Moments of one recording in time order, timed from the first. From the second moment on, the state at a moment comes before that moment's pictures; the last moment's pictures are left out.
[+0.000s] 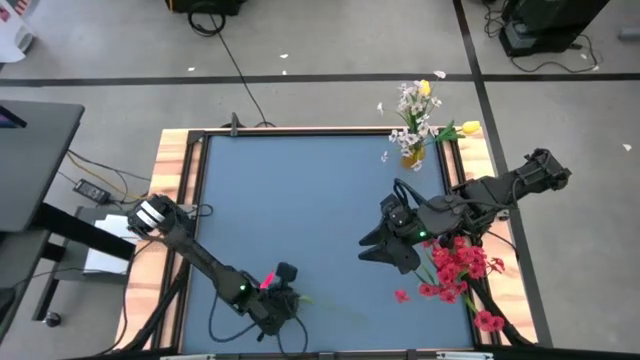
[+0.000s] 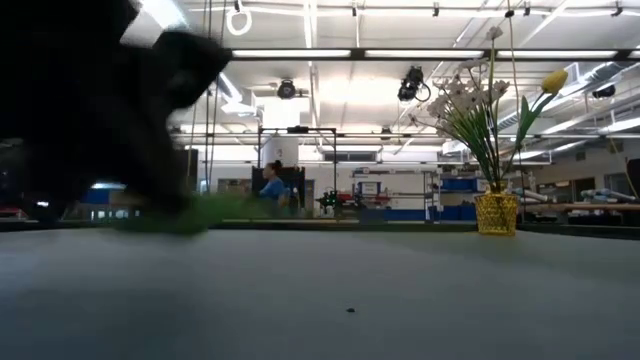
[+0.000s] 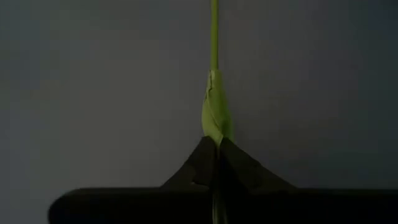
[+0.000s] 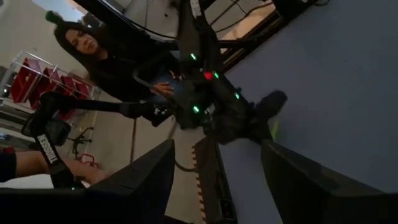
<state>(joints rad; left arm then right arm) -0.70 1.87 1.10 -0.24 -0.50 -0.15 0.42 1.30 1.41 -0.54 0.13 0.93</state>
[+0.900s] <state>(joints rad) -0.51 1.65 1.27 -0.26 -0.42 0.57 0.23 1.64 1.41 -0.43 -0.44 0.96</state>
